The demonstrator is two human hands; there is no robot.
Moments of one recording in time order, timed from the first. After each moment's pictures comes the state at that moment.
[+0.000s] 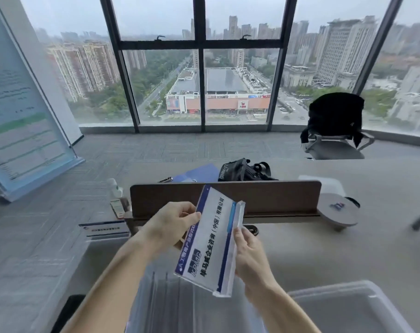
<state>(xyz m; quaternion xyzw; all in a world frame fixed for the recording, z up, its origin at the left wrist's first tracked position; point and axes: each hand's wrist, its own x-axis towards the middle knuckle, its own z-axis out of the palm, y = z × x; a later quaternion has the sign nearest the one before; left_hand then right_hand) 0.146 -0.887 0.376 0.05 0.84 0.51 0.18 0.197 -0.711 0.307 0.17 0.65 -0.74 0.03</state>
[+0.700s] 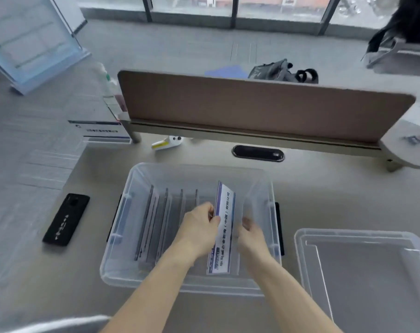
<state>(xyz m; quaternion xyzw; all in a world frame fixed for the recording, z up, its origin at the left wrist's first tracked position) 0.175 -0.832 0.120 -0.12 0.88 0.41 0.21 0.187 -0.697 0.079 0.30 0.70 -0.60 0.24</state>
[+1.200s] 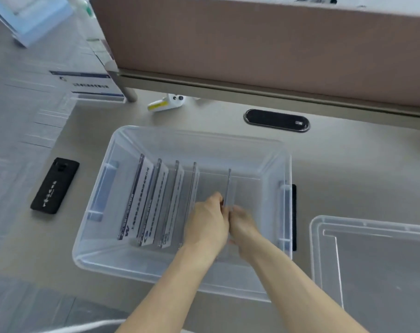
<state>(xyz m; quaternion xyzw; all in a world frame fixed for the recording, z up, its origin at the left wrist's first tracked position) 0.177 -0.791 0.038 -0.16 0.93 0.30 0.16 0.164 -0.702 -0.047 0.33 0.66 -0.54 0.40</state>
